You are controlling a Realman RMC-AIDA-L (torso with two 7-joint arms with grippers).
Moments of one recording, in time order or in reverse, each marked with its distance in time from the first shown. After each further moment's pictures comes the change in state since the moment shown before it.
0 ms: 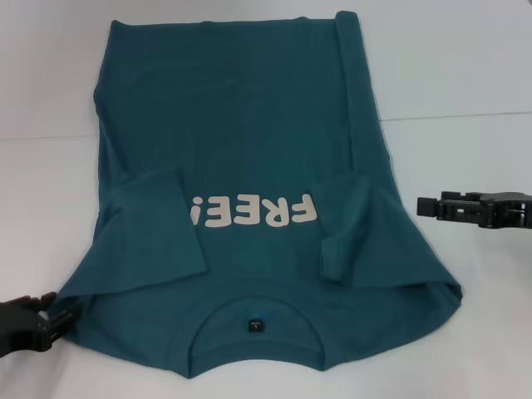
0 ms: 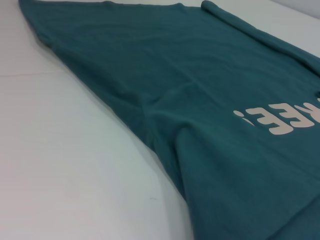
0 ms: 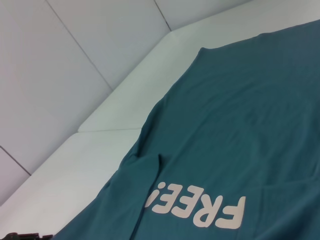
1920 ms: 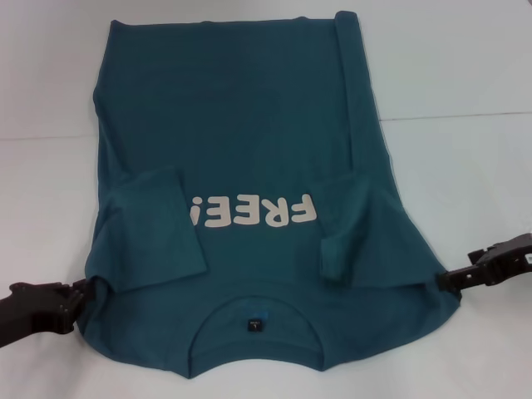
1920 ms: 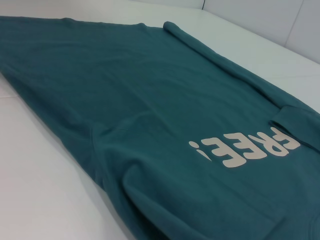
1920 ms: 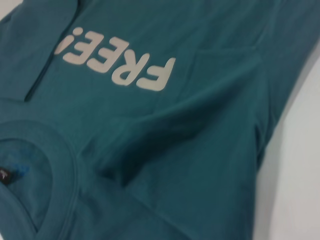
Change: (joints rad) left arm -0.042 0.000 0.000 0.025 0.001 0.100 -0.061; right arm 0.079 0.048 -0.125 -0.180 -0.533 0.016 0.162
